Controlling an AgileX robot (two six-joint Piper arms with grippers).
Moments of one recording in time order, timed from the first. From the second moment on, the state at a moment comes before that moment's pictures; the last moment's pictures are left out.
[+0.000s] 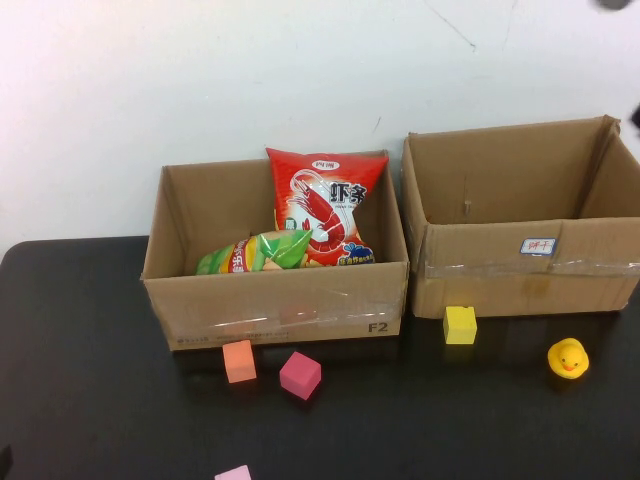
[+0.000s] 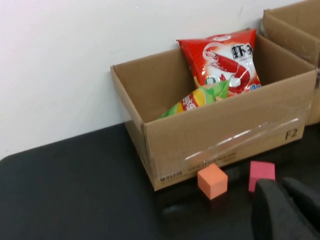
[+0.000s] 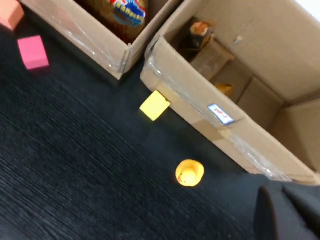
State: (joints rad) right arm 0.36 1.47 -1.70 -0.03 1.28 -0.40; left arm -0.28 0.10 -0.25 -0.01 0.48 0.05
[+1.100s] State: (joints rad) right arm 0.36 0.26 -0.43 0.12 0.87 -0.24; left arm -0.28 0.10 -0.24 0.06 0.44 0.05
